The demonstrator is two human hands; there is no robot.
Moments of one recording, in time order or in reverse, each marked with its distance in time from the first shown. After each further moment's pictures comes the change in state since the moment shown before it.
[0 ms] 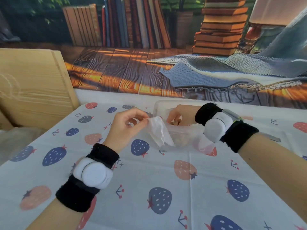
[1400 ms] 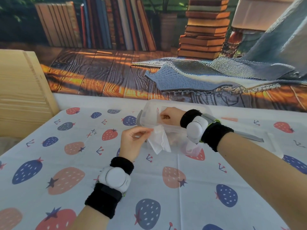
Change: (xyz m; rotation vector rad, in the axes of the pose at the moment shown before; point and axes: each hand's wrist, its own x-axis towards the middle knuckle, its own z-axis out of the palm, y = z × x) left_hand 0.015 -0.068 0.071 -0.206 0.141 -0.162; right_hand 0.031 0.028 0.011 0.077 0.244 0.087
